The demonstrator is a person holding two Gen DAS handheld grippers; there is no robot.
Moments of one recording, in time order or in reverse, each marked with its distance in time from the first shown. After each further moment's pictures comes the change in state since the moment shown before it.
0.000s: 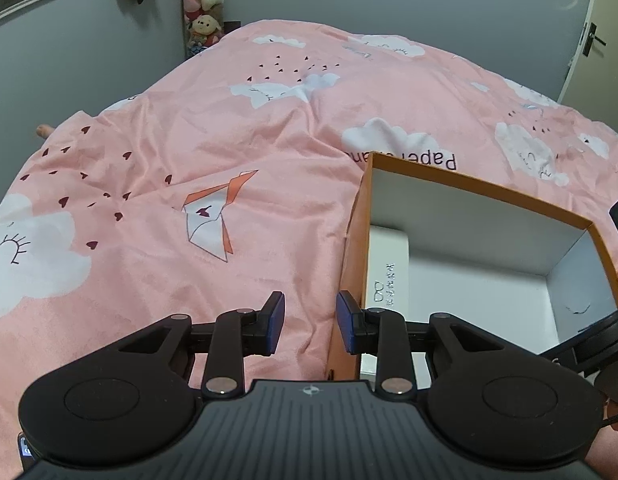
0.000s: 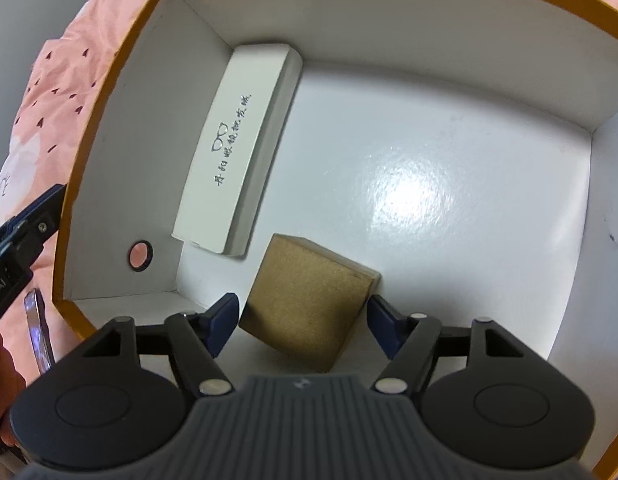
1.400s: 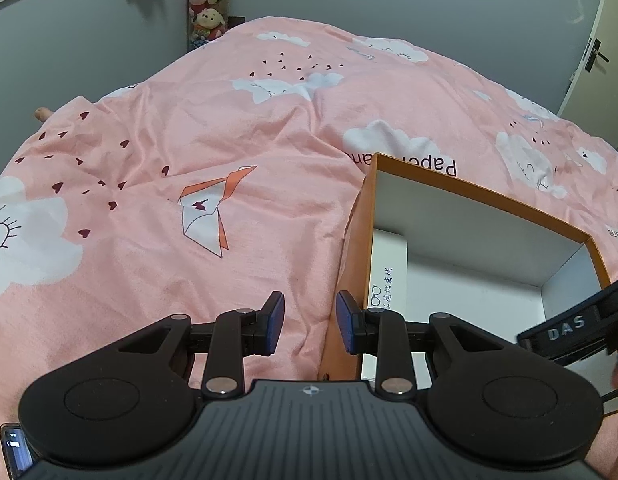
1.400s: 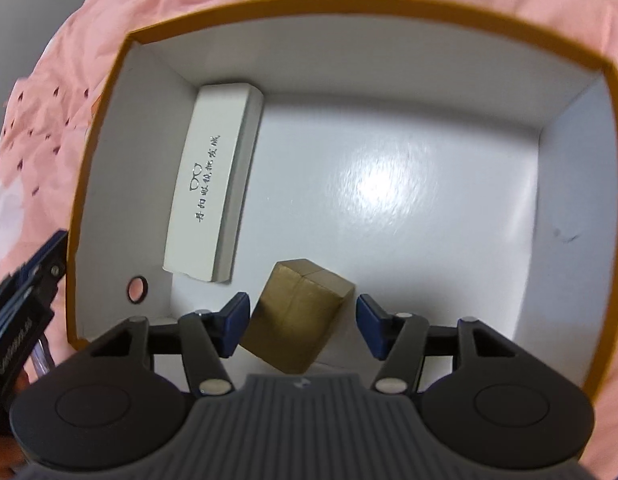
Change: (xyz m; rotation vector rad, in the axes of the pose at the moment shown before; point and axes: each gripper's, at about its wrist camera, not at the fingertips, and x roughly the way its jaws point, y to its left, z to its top) left arm 0.004 0.006 -0.001 -0.056 0.001 -0.033; right arm -0.035 -0.006 0.000 0.118 -0.024 -0.061
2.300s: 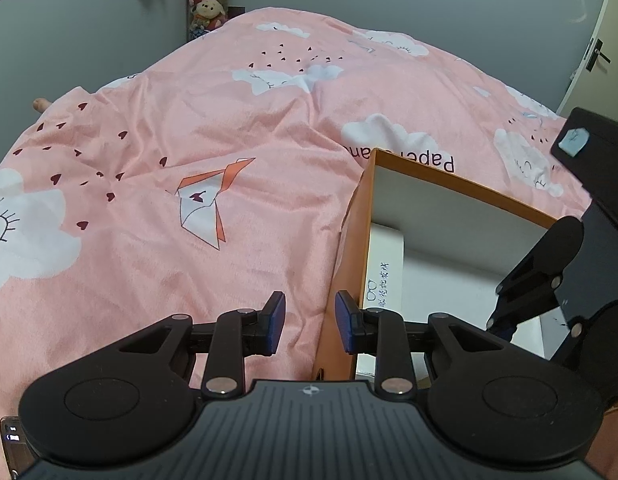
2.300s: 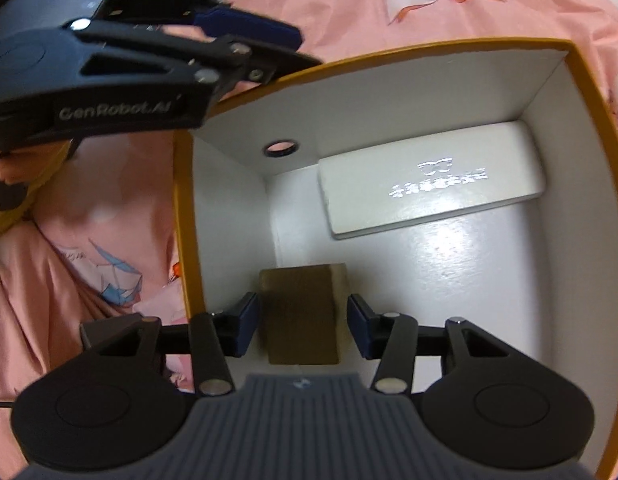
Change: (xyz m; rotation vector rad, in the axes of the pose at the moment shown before) left arm -0.001 0.001 0.002 -0.019 0.028 -0.012; right arm 0.006 0.100 -0.006 -1.185 0.274 0.078
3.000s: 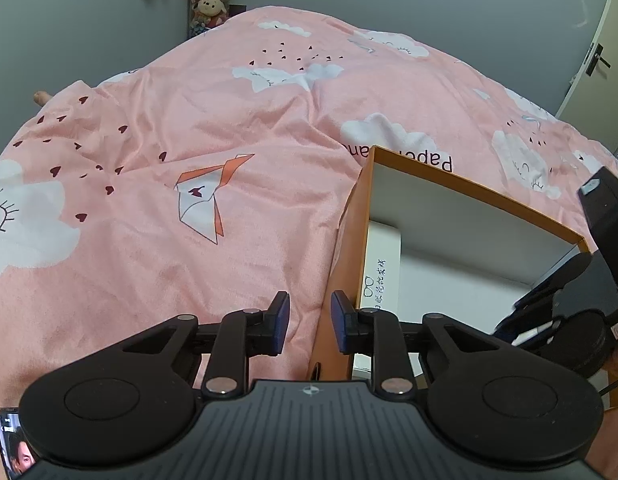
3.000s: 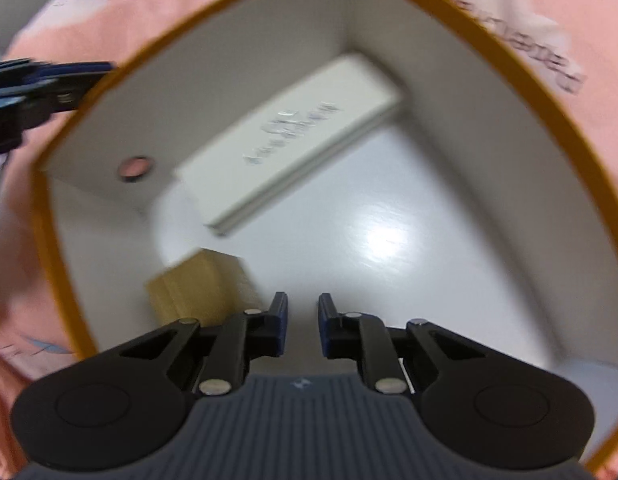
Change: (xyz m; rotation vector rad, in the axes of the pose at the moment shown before) left arm -0.002 -0.001 -0.004 -0.013 0.000 -0.004; right arm 0.006 -0.044 -0.048 0.369 -0.148 -0.143
